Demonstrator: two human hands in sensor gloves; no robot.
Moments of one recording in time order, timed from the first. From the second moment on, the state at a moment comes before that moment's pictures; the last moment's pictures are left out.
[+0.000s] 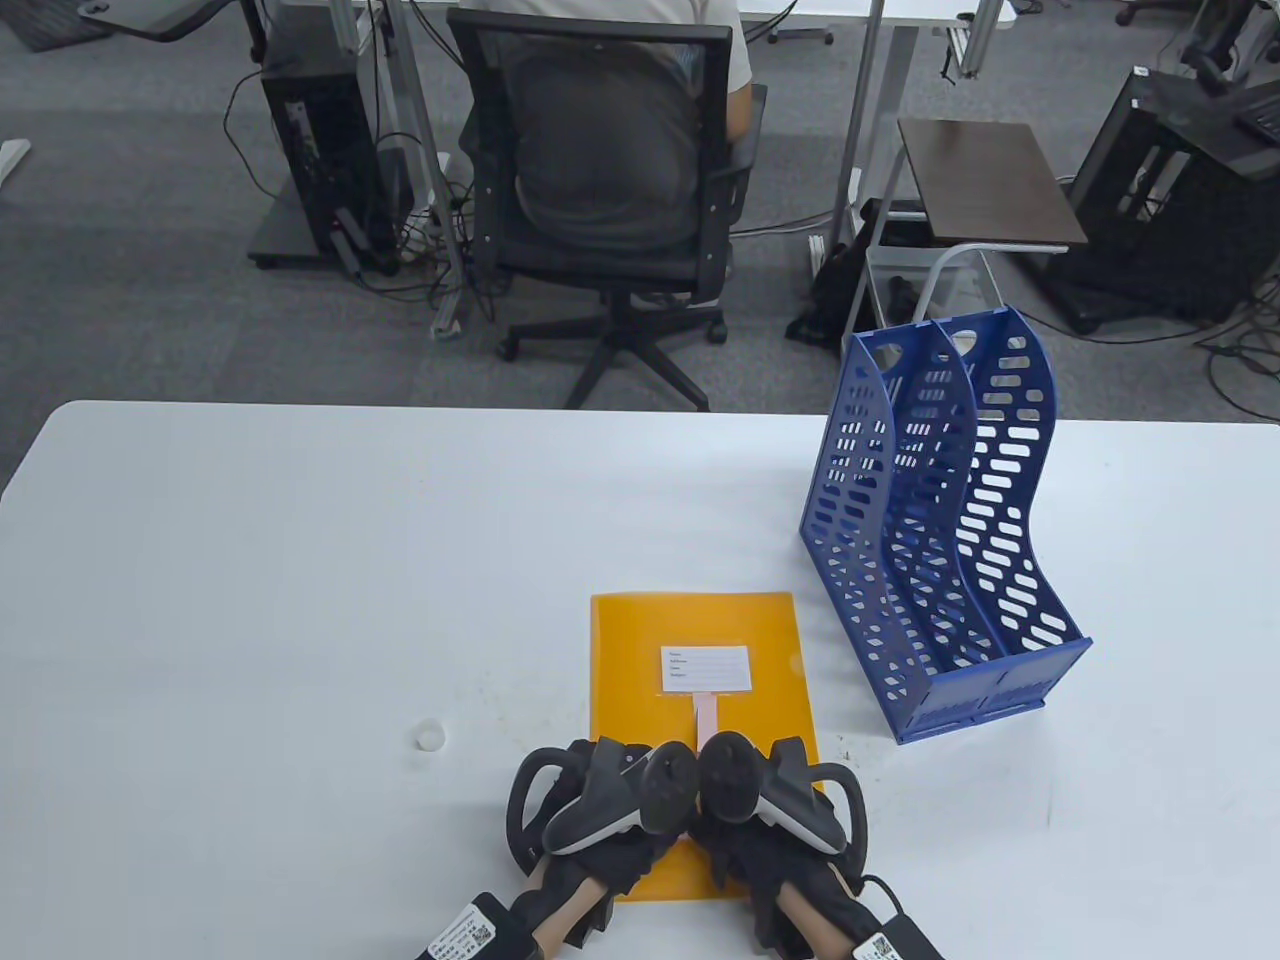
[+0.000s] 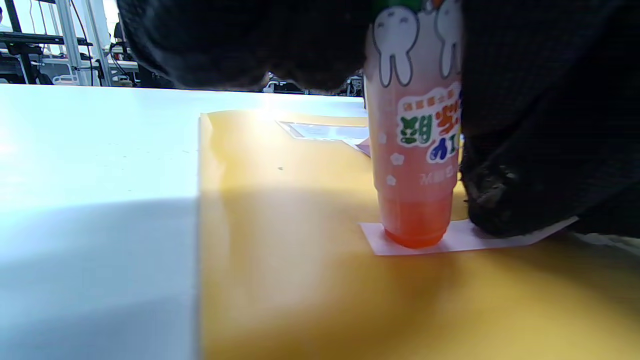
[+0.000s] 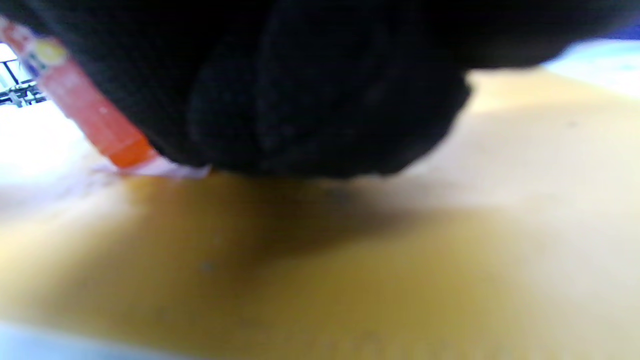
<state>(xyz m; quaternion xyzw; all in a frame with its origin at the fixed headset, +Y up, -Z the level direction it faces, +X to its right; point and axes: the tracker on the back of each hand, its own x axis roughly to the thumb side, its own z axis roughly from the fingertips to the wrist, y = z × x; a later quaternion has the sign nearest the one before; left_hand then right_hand) -0.051 -0.736 -0.274 -0.08 -0.18 0.03 0.98 0.090 -0.769 -0.279 0.10 0.11 0.98 0.08</state>
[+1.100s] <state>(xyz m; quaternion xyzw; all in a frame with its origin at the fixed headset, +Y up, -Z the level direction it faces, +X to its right) -0.136 -0.771 -0.285 -0.13 -0.16 0.30 0.93 0.077 -0.766 -0.268 0.10 0.10 0.99 0.03</state>
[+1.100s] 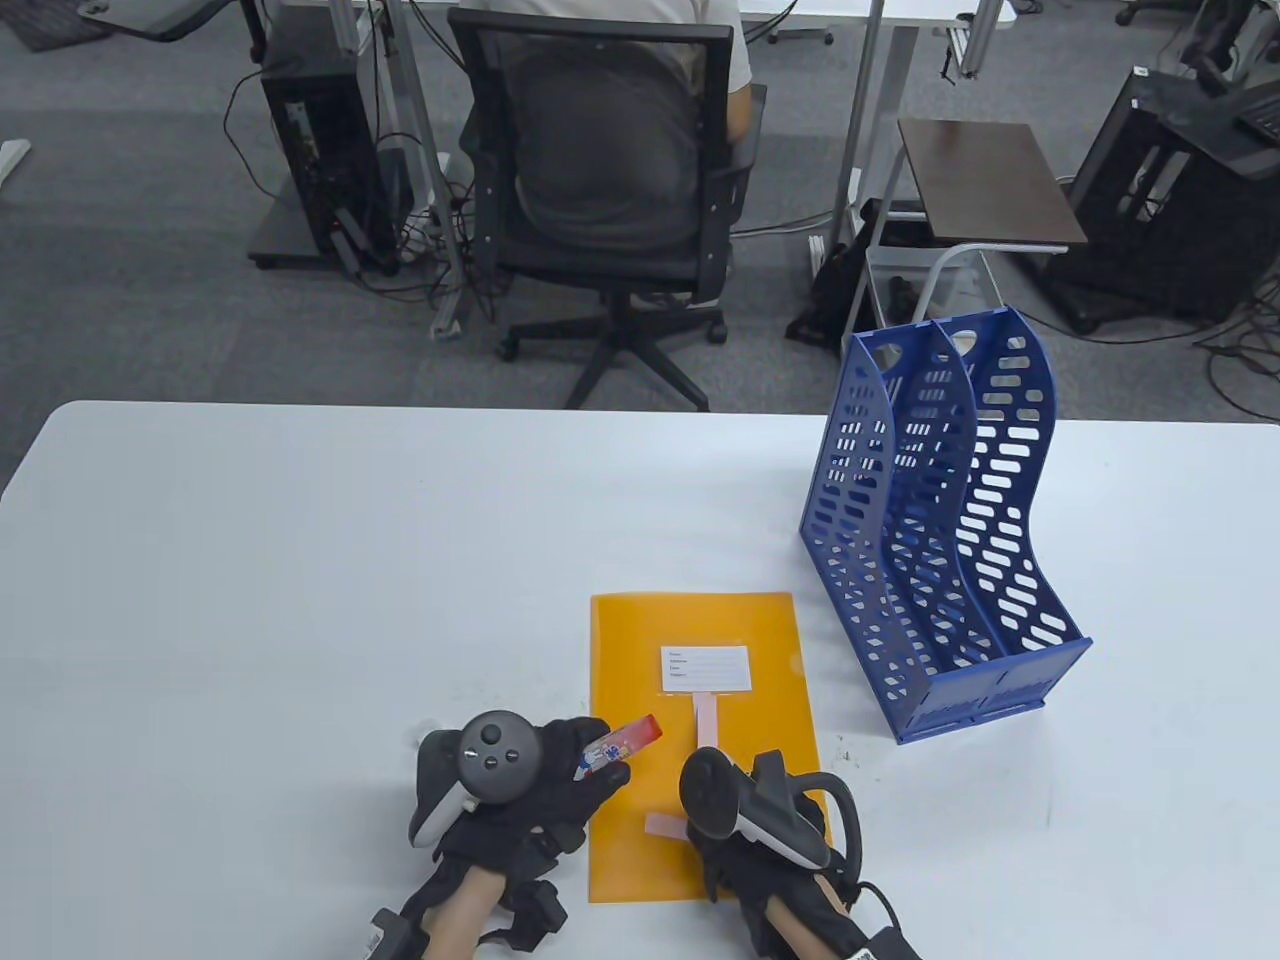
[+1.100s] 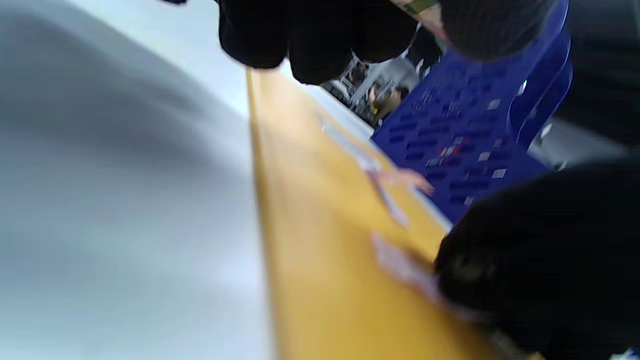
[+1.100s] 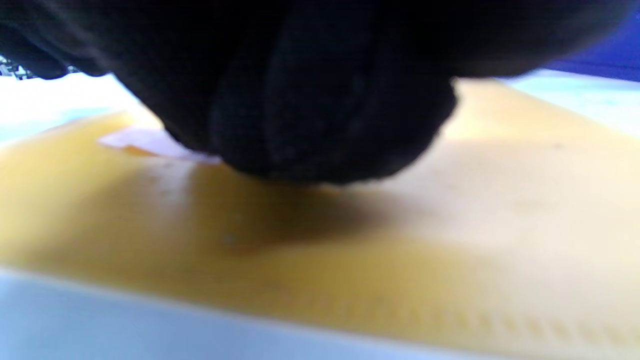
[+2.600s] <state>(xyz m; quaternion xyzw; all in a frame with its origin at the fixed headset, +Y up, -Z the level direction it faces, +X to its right) -0.128 -0.778 -0.290 -0.17 -0.11 0.30 0.93 0.121 -0.705 -0.313 0.02 -0.08 1.00 0.03</state>
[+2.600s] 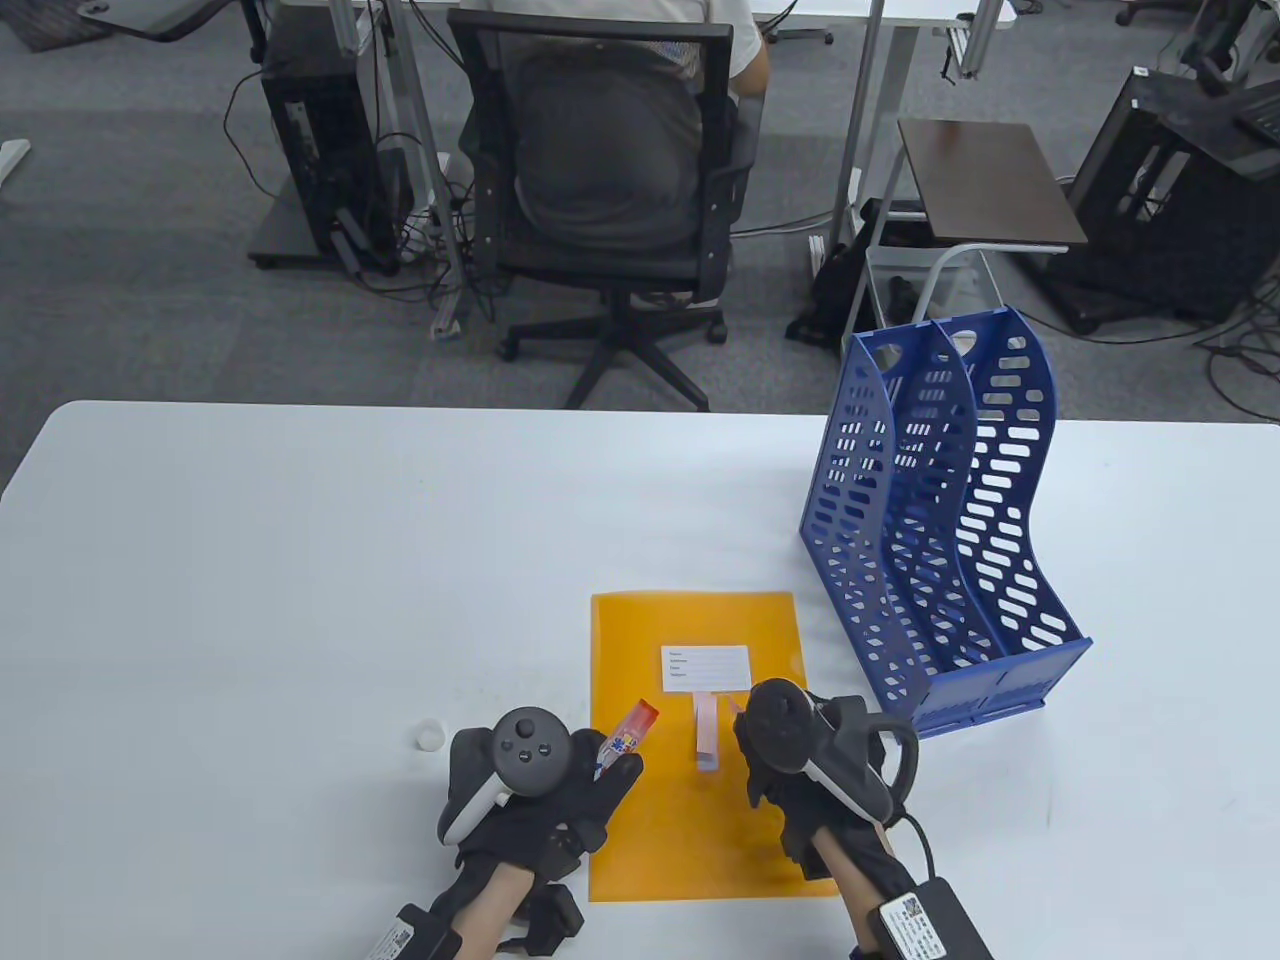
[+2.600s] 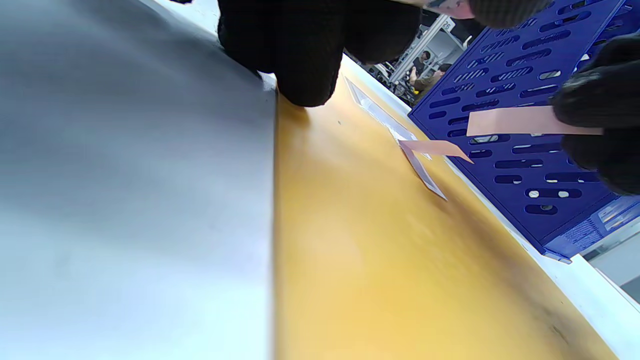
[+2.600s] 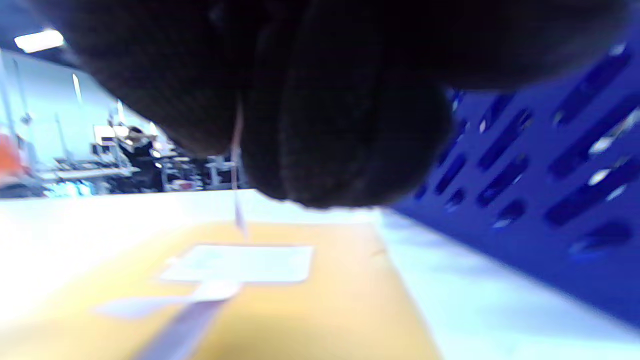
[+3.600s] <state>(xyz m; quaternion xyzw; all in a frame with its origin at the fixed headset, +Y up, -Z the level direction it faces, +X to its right) -0.131 -0.780 -0.292 -0.18 -0.10 0.32 0.92 0.063 -0.764 -0.332 0.08 0.02 0.99 -0.07</state>
